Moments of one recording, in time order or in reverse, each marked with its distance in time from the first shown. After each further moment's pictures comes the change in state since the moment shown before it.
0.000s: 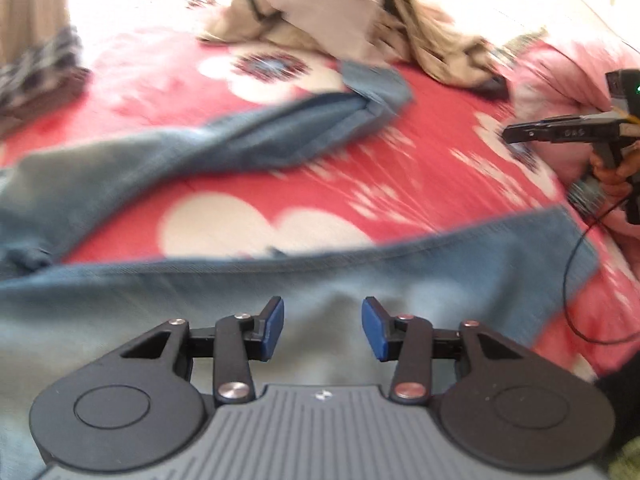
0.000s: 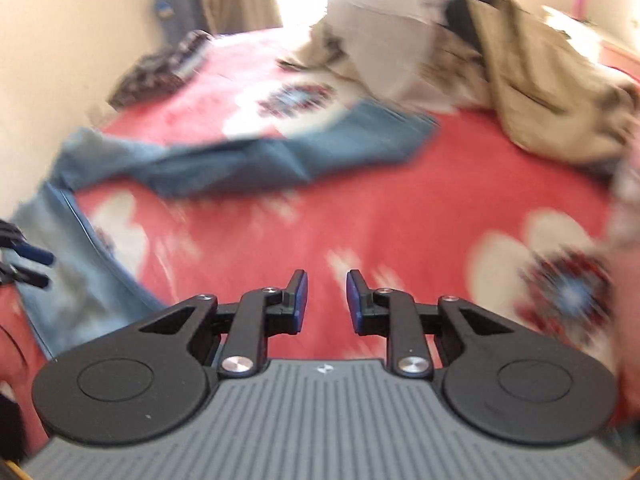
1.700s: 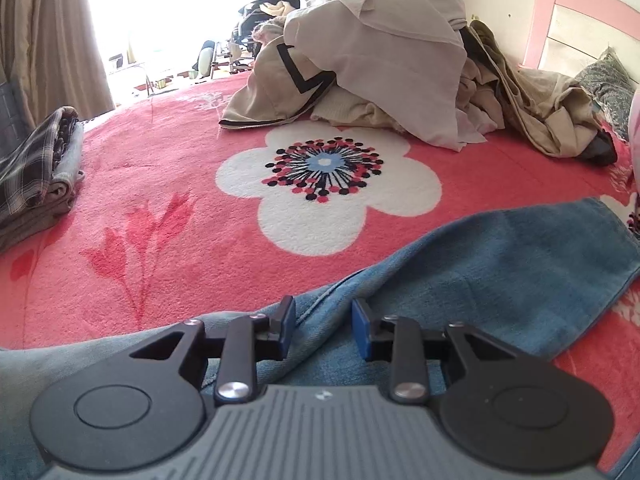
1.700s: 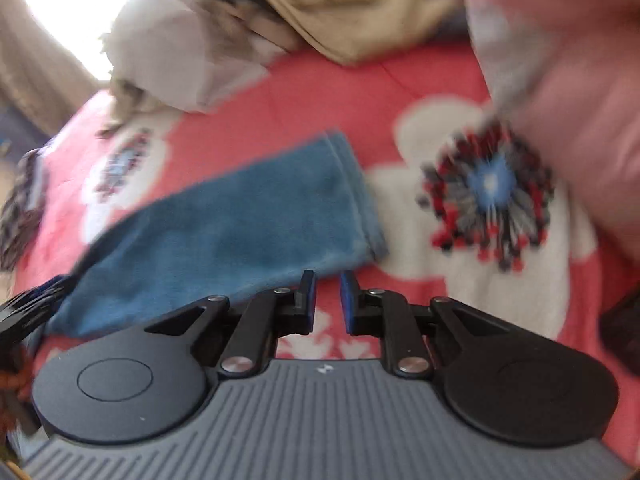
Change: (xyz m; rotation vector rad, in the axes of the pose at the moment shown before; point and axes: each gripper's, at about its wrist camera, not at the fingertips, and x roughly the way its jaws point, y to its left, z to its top) left arm 0.156 -0.003 0.137 0.062 -0.181 0.189; right arm 0.004 -0.070 -0.001 0.532 0.023 -0.257
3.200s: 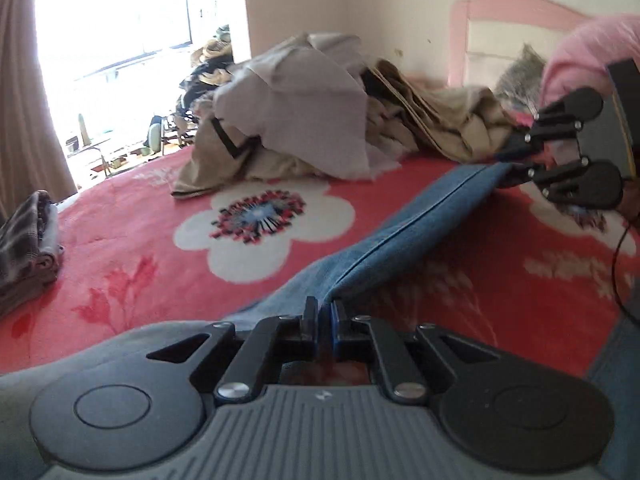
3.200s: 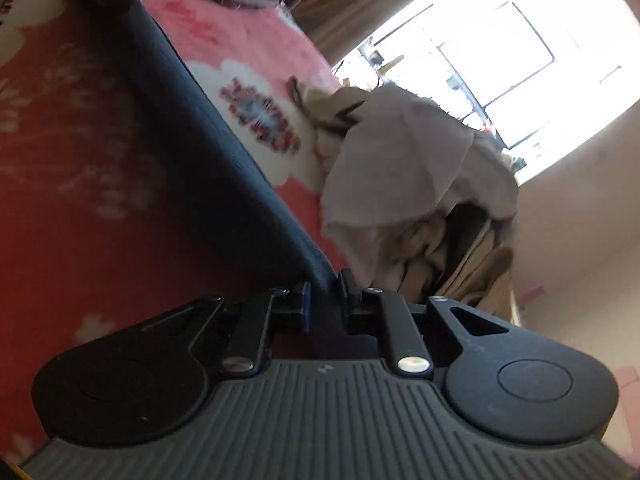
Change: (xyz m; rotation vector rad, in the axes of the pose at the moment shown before) left arm -0.063 -0.044 -0.041 0.211 -0.165 -0.100; right arm 0.042 0.067 -0.023 -1.387 -0.390 -0.154
